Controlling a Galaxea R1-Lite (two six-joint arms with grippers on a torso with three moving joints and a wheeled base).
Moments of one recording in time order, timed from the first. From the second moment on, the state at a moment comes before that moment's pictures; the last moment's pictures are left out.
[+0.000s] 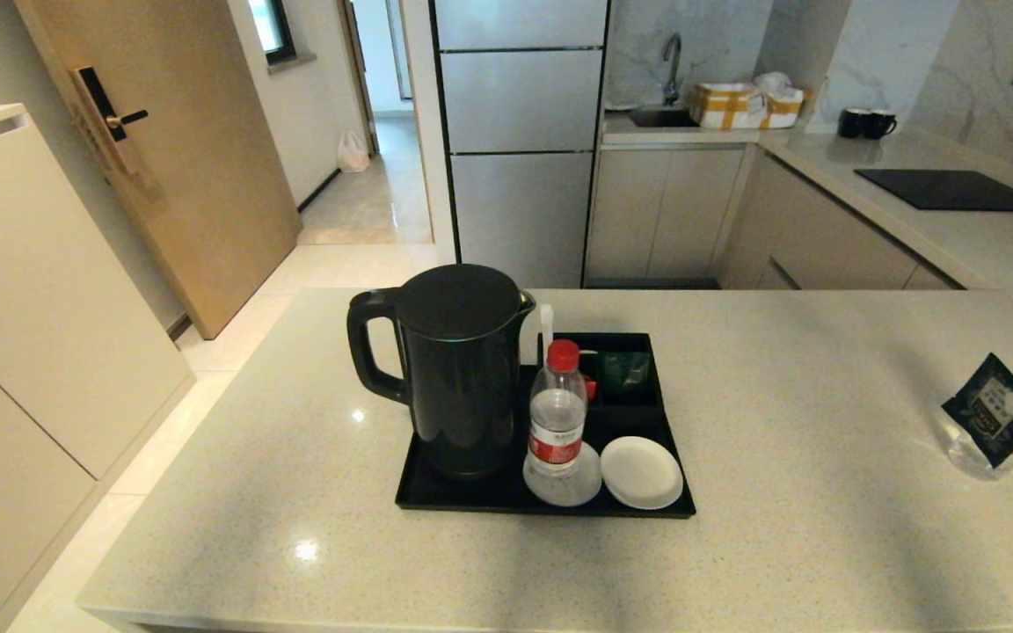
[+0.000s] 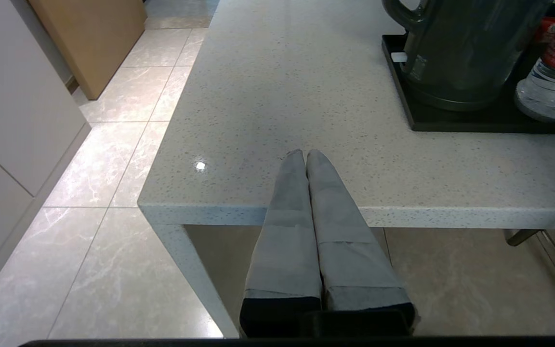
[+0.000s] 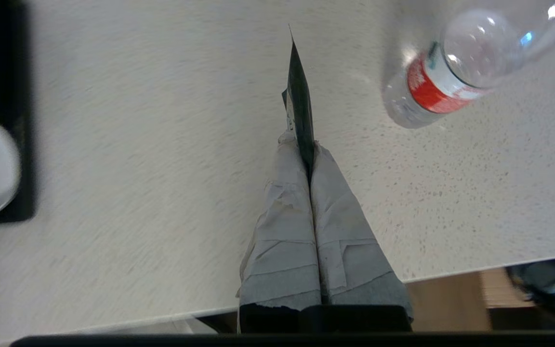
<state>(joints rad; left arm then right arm) 0.01 0.00 0.00 0.00 -0.01 0.02 -0.24 1.34 -0.76 0.03 0.03 -0.12</state>
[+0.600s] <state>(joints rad) 0.01 0.00 0.00 0.00 0.00 0.02 -0.41 1.66 -0.63 -0.43 0.08 -0.12</state>
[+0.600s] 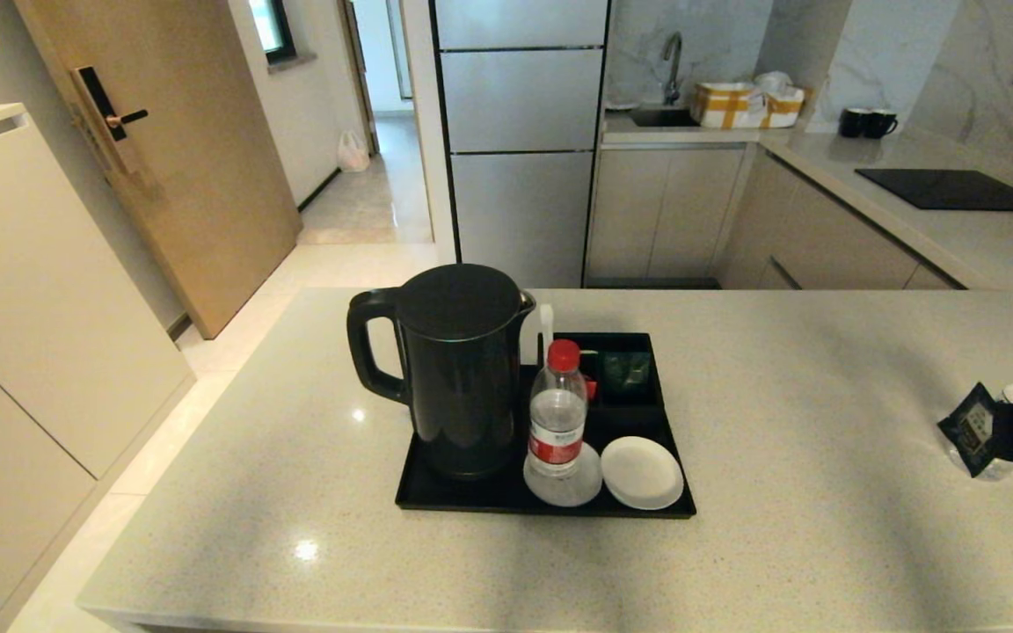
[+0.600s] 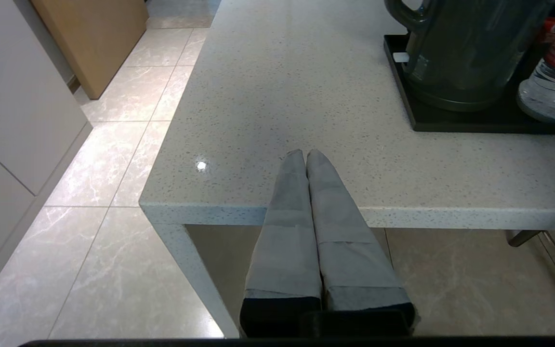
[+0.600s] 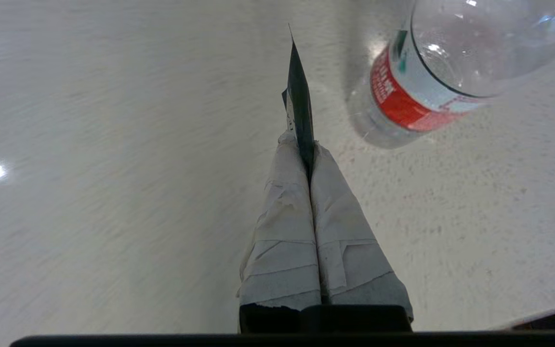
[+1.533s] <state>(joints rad) 0.01 0.00 0.00 0.00 0.00 0.02 -0.45 2.00 -0.71 -0.66 0.08 -0.11</state>
